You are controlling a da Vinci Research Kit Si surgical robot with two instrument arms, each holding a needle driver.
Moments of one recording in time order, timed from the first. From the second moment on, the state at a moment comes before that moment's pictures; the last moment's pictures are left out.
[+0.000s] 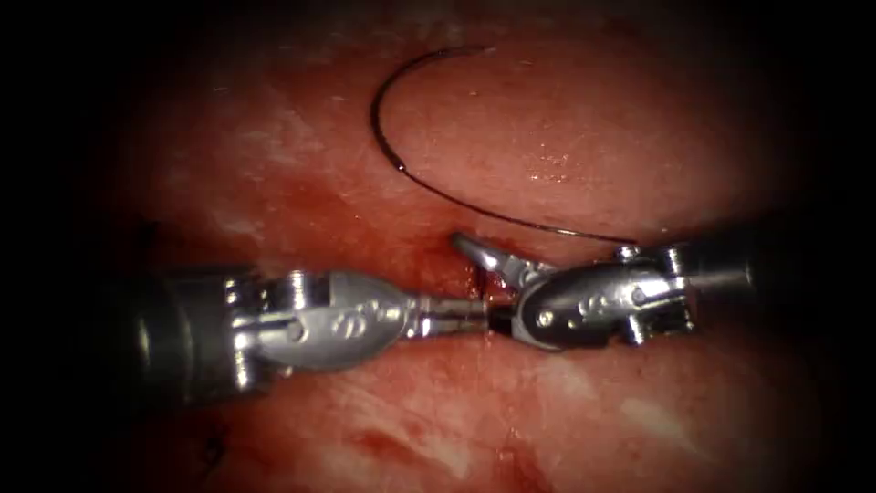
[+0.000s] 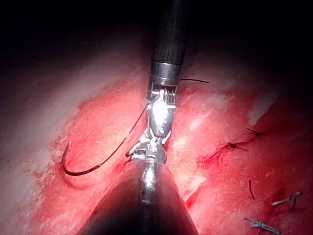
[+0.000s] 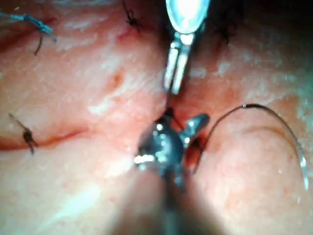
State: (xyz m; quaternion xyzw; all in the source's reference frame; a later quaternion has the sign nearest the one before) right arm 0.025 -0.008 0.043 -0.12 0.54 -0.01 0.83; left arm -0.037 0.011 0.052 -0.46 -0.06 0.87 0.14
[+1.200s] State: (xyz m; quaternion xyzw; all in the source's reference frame) right arm 0.025 -0.008 0.044 -0.11 0.52 -0.02 0.84; left arm -0.033 0.009 0.050 -0.45 -0.06 0.88 0.13
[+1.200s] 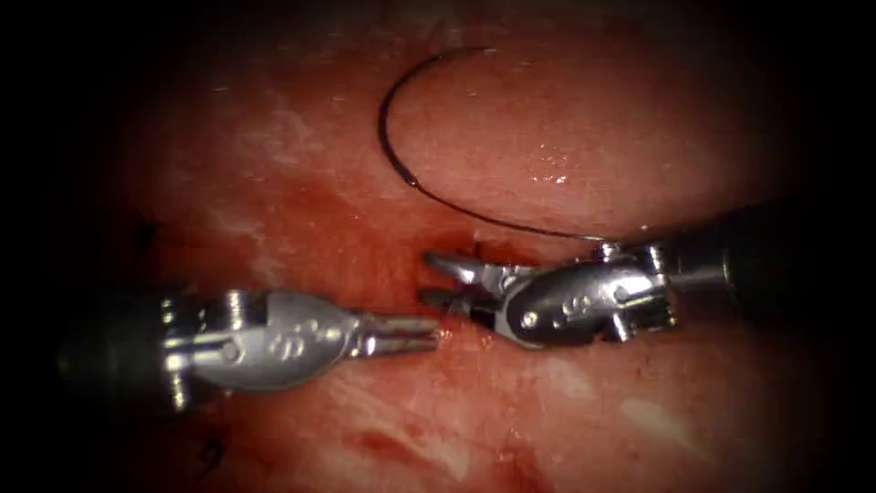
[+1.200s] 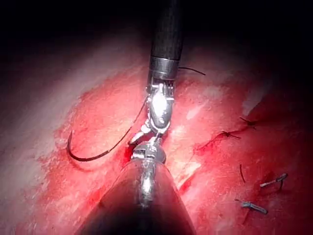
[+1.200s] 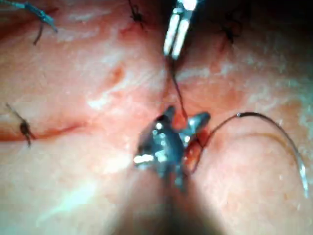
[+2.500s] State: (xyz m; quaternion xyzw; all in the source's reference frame) right arm 0.030 -0.008 0.045 -0.06 0.50 -0.04 0.86; left arm -0.034 0.008 0.050 -0.45 -0.05 0.88 0.14
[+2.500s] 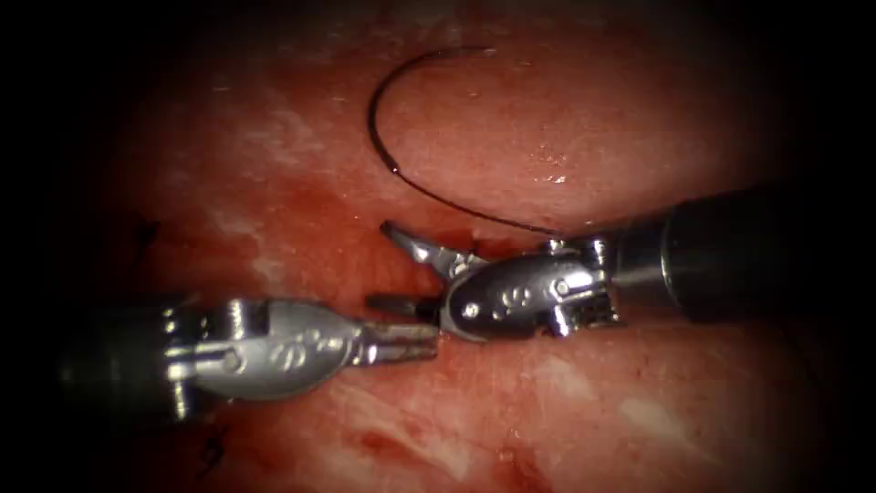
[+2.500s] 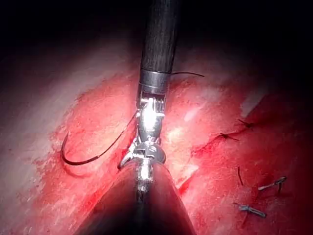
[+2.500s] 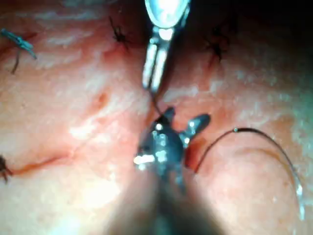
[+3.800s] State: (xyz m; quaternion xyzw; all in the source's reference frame) right arm 0.017 -0.014 0.037 -0.10 0.50 0.04 0.86; left arm -0.015 0.007 0.068 -0.37 -0.08 0.88 0.29
